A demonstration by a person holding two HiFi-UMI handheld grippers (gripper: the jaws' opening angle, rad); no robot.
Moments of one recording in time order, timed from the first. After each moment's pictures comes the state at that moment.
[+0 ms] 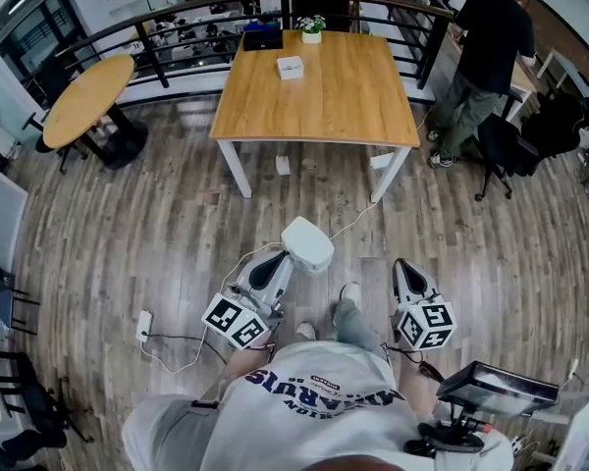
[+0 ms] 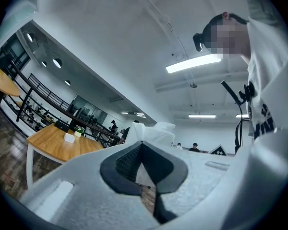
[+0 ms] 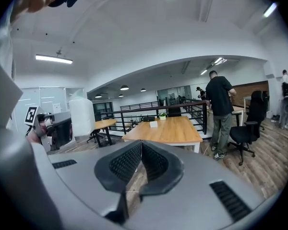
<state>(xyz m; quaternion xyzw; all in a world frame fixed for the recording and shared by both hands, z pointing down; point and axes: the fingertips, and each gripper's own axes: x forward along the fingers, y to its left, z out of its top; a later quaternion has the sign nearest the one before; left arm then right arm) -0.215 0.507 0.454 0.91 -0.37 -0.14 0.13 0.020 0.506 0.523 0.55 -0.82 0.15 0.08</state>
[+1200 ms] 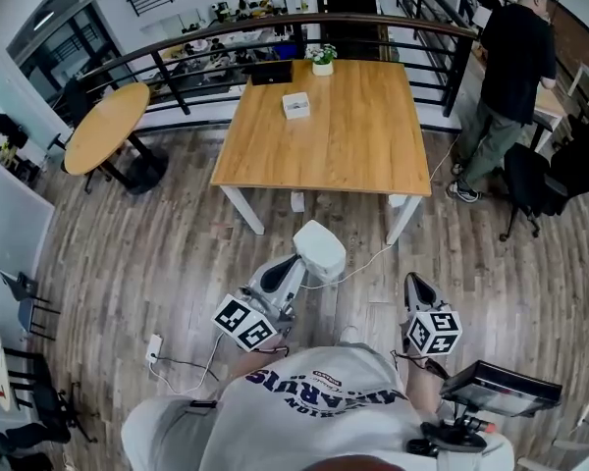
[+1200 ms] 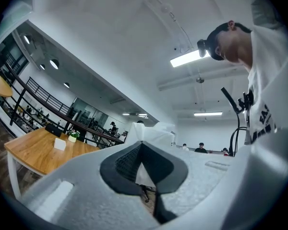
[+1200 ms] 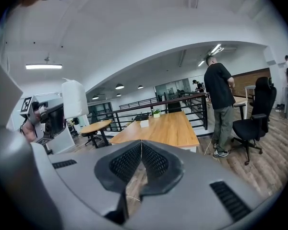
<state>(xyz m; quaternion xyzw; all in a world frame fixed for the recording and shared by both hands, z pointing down) -0.093 0.318 0.432 0.91 -0.38 -0.14 0.11 0.148 0.307 0.568 0.54 -0.82 0.19 0.07</state>
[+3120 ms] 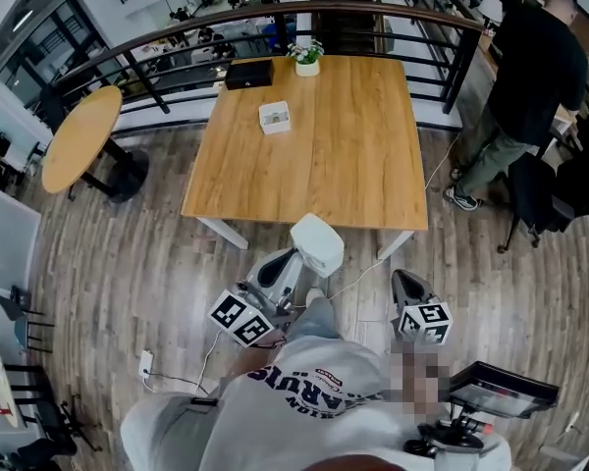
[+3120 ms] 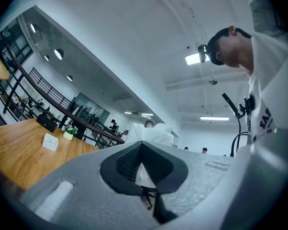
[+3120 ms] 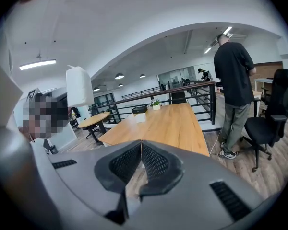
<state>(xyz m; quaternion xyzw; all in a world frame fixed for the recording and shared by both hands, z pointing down) -0.053 0.062 0.464 0.90 -0.37 -0.15 0.15 0.165 0.064 0.623 0.50 -0.82 0.23 0.12</state>
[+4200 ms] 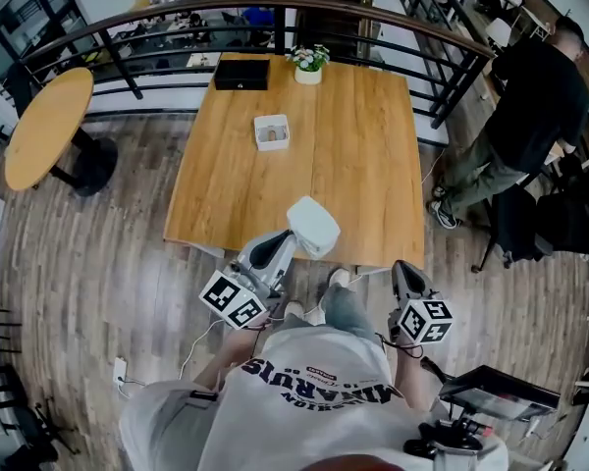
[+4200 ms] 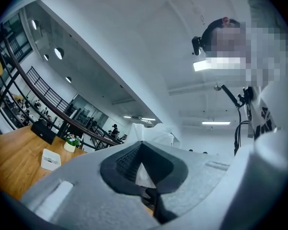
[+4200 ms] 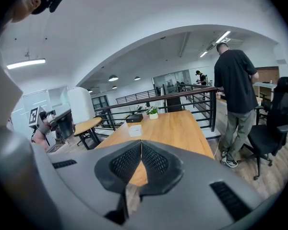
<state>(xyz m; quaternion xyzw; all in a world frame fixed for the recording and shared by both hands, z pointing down) -0.156 -0.137 0.453 0.90 -0.36 -0.18 0.14 0.091 -0.119 0.559 0.54 -0.80 0.23 0.11</state>
